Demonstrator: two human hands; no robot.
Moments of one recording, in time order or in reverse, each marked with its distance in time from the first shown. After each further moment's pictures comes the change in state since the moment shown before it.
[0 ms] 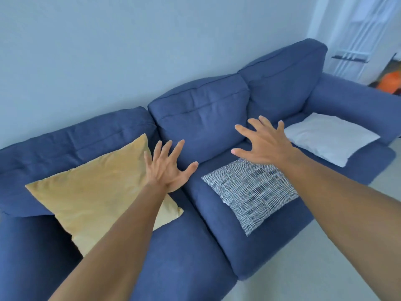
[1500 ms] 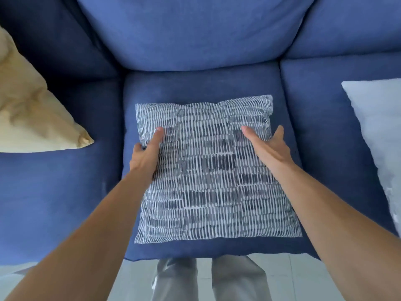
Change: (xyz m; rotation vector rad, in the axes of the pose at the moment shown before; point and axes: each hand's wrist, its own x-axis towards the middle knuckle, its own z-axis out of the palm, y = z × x) left_hand 0.101 0.159 0.382 -0.950 -0.264 -1.634; right_hand 0.177 0.221 0.388 0.778 -0.840 0.639
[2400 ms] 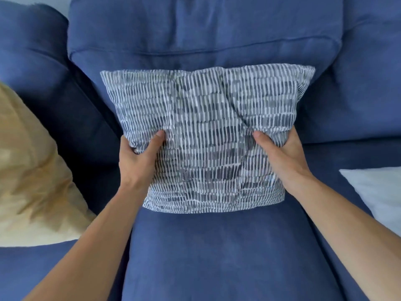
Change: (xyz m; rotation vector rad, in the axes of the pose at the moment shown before) left_hand 0.000 0.168 -0.037 -0.383 0.006 0.796; right_hand 0.009 -0.152 -0.046 0.439 0.130 -0.686
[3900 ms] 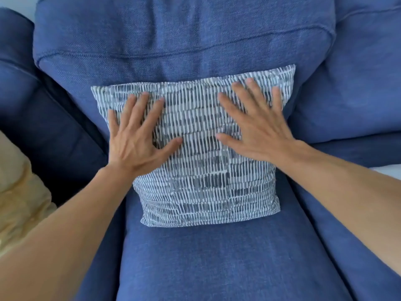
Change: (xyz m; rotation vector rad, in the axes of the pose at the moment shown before) left_hand 0.063 0.016 0.030 1.255 -0.147 0.853; right_hand 0.063 -0.021 0.019 -1.383 -0.041 -0.762
